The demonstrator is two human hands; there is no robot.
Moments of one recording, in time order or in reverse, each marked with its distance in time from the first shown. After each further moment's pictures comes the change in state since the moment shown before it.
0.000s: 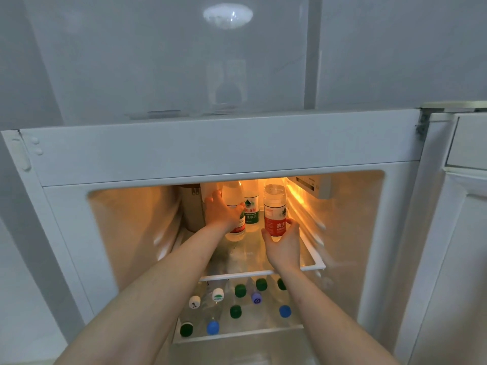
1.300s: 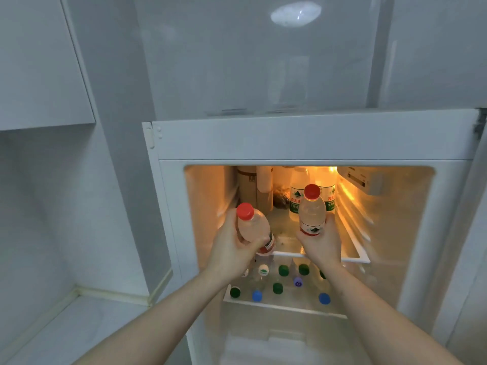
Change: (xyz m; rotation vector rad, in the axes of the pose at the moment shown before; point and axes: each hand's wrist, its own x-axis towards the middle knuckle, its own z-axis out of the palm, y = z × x) left_hand -0.195 -0.027 -0.113 -0.136 0.066 0.204; right_hand -0.045 -0.018 -0.020 -0.025 -0.090 -0.211
